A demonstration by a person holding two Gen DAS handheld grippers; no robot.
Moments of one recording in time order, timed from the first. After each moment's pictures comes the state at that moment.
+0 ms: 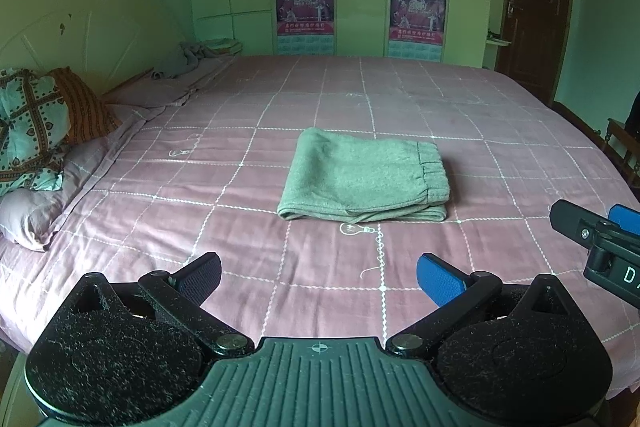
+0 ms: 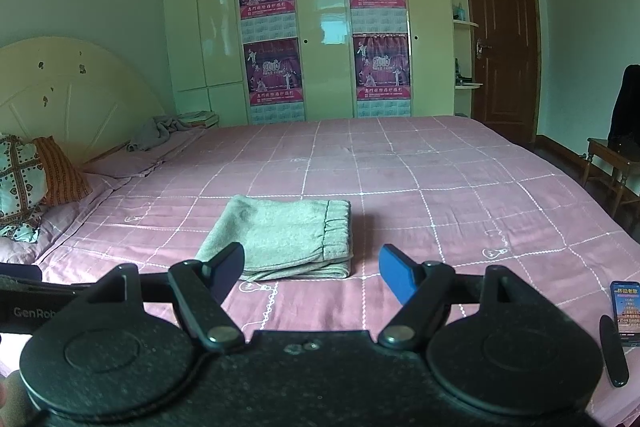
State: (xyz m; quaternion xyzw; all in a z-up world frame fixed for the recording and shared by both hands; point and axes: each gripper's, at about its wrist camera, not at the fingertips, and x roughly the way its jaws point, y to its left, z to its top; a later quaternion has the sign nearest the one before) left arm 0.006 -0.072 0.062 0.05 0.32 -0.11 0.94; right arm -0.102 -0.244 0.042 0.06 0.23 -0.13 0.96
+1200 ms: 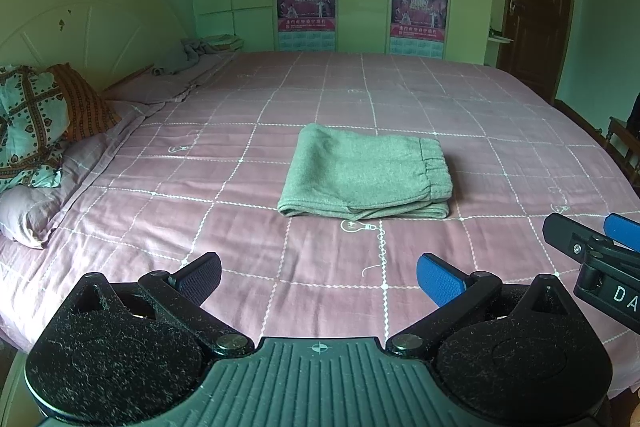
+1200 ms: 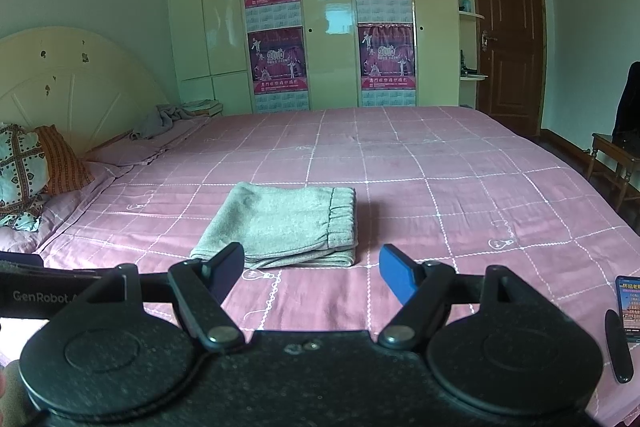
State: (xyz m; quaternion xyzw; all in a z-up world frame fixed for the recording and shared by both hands) left arm 0.010 -0.074 0.056 0.05 0.32 -0.11 0.94; right arm -0.096 -0.245 0.037 0.06 0.25 -0.12 0.96
